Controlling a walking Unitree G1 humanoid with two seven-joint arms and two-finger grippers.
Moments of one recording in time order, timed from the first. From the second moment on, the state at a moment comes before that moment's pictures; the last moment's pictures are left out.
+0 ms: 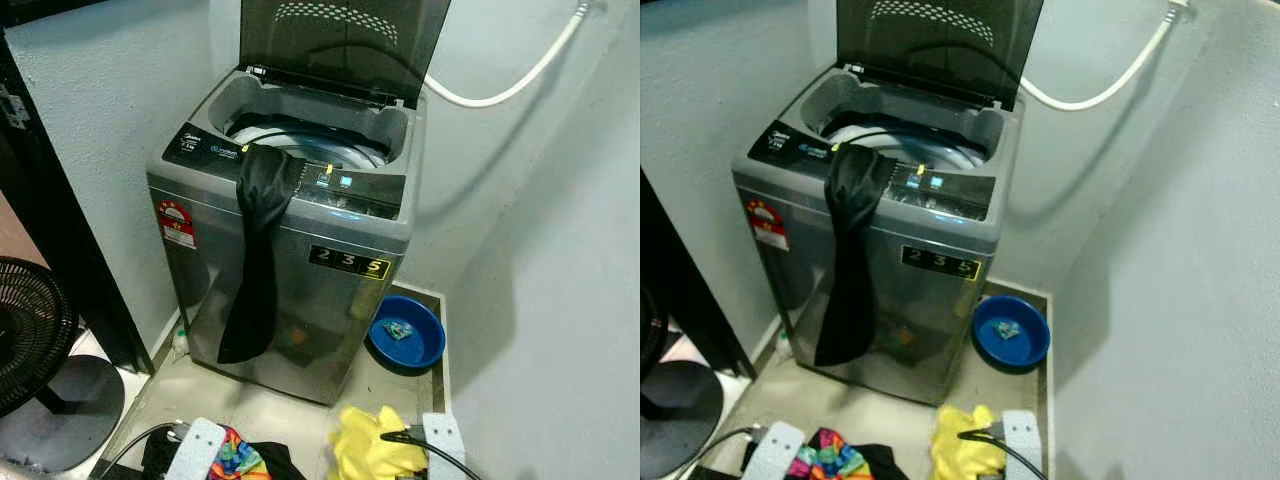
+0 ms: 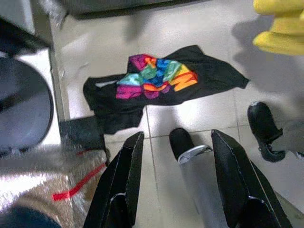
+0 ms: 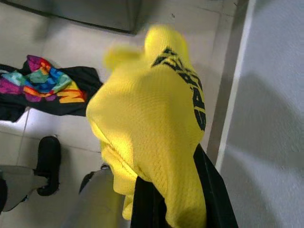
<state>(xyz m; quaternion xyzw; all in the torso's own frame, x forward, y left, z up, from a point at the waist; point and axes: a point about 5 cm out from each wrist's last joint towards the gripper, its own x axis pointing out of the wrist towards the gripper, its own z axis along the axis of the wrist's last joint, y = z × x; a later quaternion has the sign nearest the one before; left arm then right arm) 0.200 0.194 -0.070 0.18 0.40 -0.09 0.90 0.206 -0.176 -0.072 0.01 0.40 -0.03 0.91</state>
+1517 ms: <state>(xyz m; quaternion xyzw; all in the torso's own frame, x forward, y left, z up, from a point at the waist) 0.195 0.197 -0.073 0.13 0.40 -0.04 0.91 0.199 -0.178 -0.075 -0.05 0.41 0.01 0.91</state>
